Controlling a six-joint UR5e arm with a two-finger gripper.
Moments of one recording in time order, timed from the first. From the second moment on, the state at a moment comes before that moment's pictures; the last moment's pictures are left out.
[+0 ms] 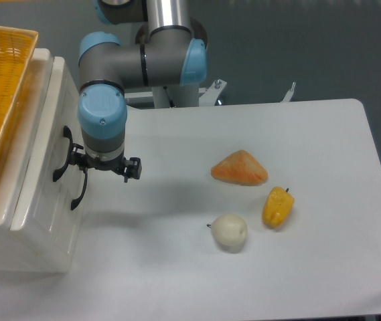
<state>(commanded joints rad) 2.14 -1.85 -1.65 -1.32 1.40 0.28</state>
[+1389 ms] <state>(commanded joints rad) 2.70 -1.78 -1.61 -1.31 1.56 1.03</state>
